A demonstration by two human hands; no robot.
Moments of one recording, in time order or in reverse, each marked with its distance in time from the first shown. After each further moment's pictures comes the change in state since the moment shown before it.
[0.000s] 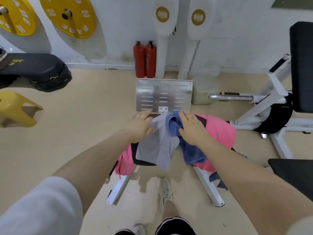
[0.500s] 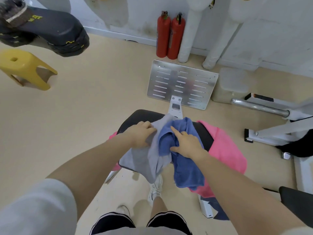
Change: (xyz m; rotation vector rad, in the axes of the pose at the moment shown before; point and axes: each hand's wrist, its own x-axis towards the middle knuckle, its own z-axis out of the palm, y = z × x) left_hand 0.087 0.008 0.037 -0.097 -0.418 -0.159; right_hand 0.101 0.059 0.051 -0.067 -0.368 -0.198
